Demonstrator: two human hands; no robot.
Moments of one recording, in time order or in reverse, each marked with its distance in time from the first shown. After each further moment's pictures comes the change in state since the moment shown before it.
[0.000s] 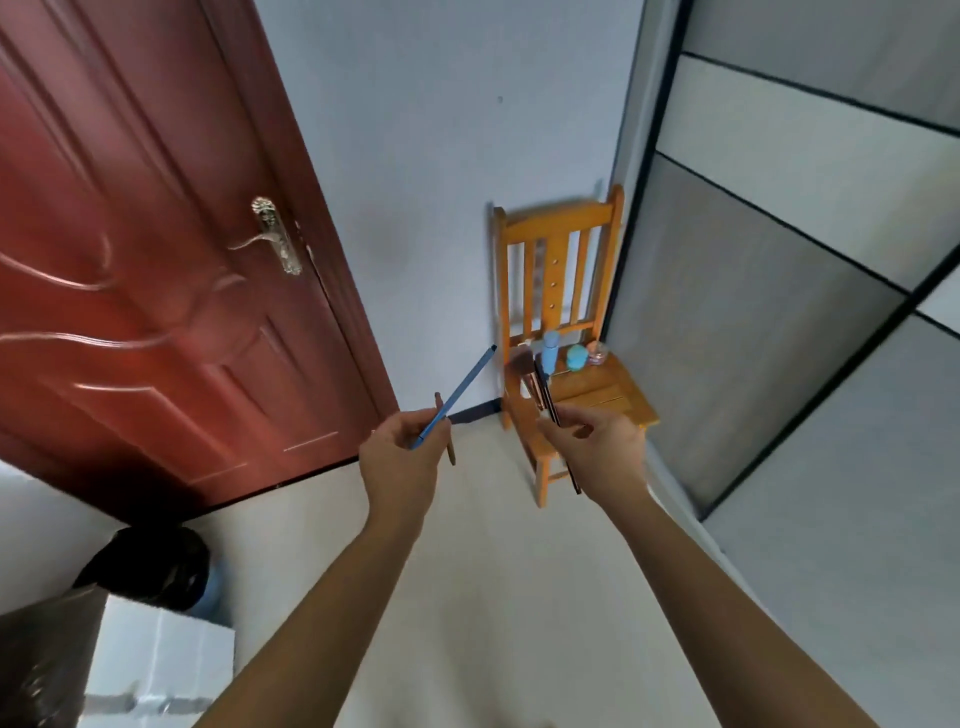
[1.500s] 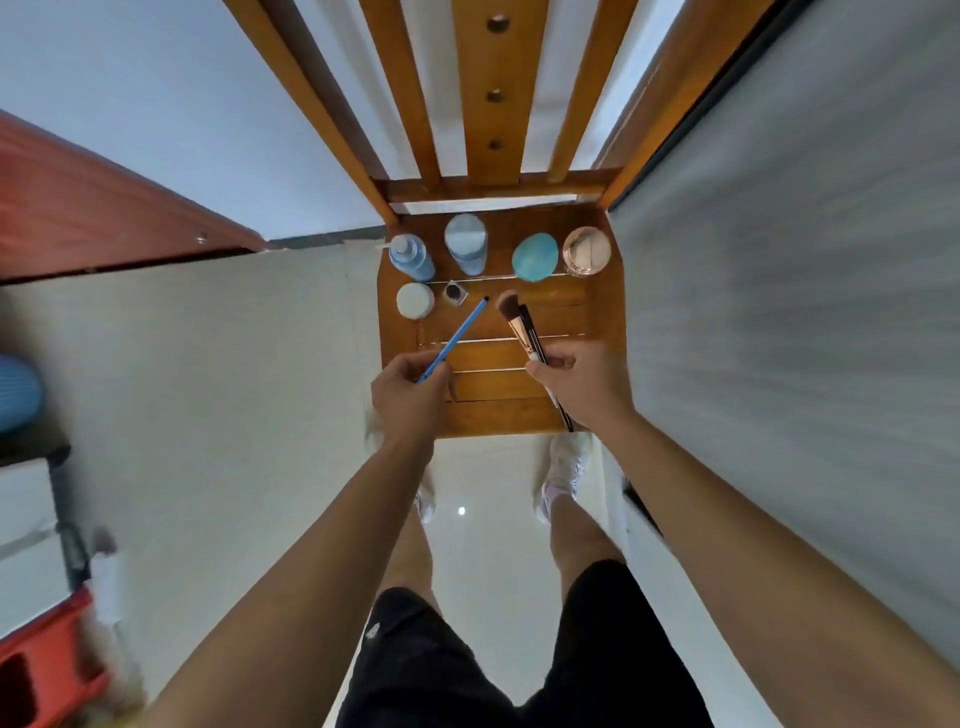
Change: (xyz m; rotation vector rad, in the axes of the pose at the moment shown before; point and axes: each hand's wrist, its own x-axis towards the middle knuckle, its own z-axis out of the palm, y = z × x) left_hand 0.329 -0.331 0.482 0.323 0.243 -0.804; right_hand 0.538 0.408 0.091 -0.346 -0.722 0.400
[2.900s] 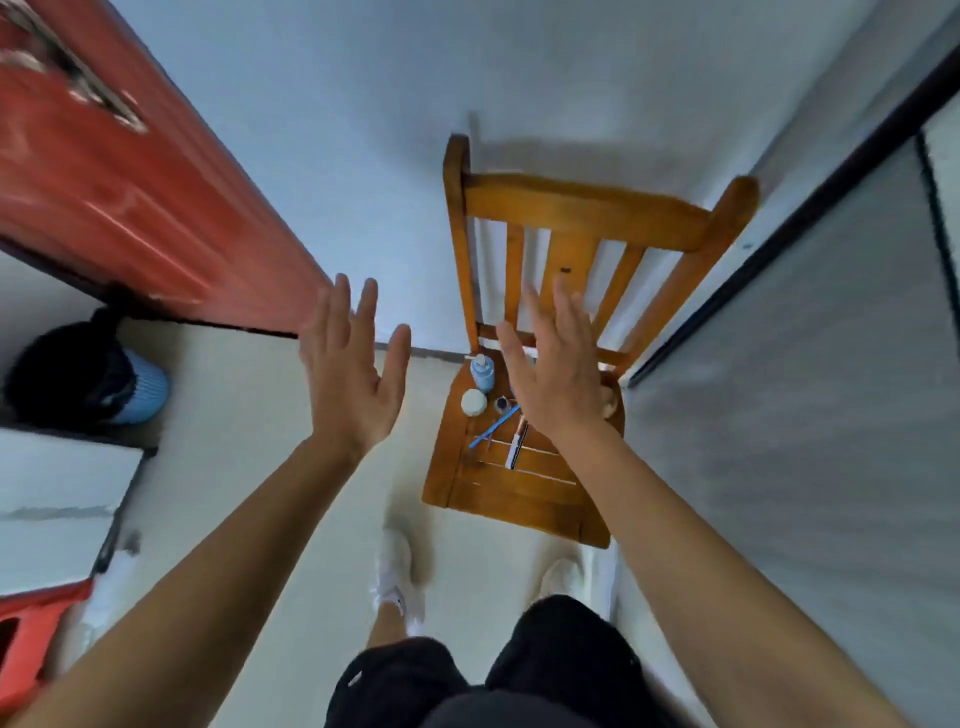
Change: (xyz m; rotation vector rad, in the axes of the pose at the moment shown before) left_hand -0.136 0.145 -0.183 0.490 0.457 0.904; right_hand -0.119 -0.202 -0.090 -0.321 0.306 -0.742
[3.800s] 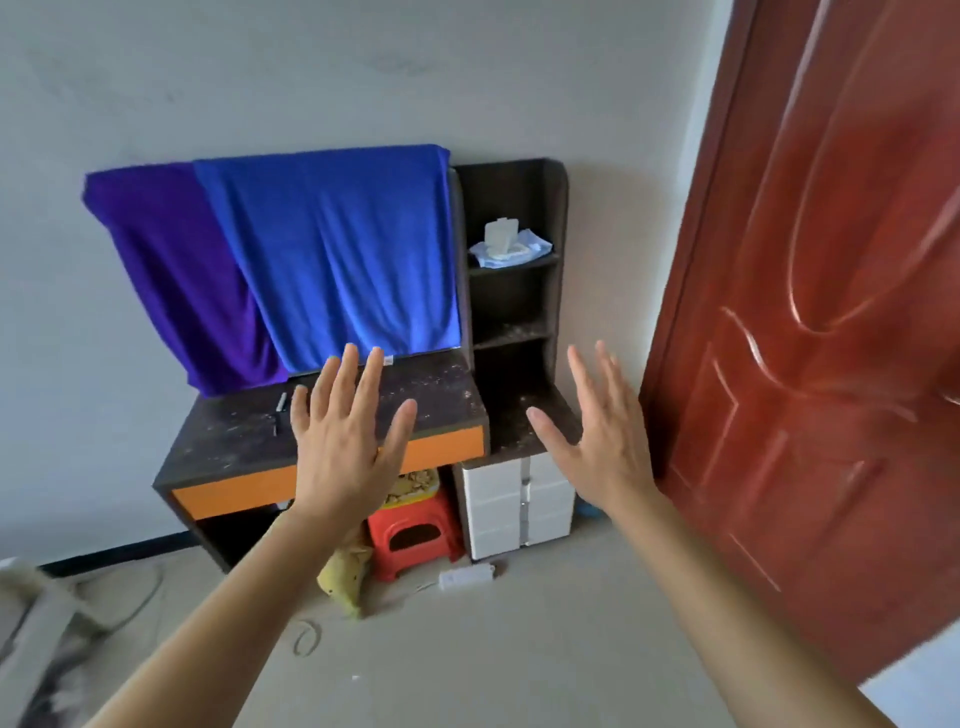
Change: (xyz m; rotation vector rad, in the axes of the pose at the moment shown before) left_hand -0.420 -0.380 -0.587 0.566 0.734 -0.789; right_hand -0.295 -0.705 0.201 0.341 -0.234 -1.231
